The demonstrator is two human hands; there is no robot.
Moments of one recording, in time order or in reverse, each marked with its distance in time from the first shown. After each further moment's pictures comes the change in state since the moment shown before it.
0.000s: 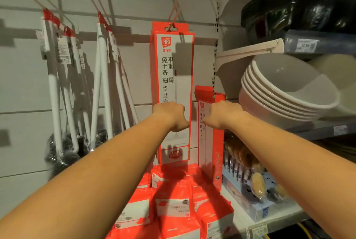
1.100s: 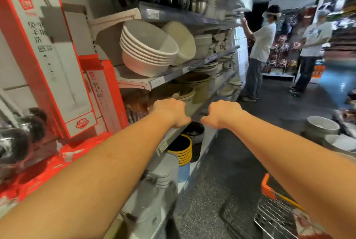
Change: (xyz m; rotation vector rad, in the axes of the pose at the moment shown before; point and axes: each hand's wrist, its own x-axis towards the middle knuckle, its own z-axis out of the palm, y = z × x) left_hand -0.222 0.154 -0.008 -0.141 -0.035 0.809; right_hand -0.358 0.030 0.008 0.014 -0.246 0.714
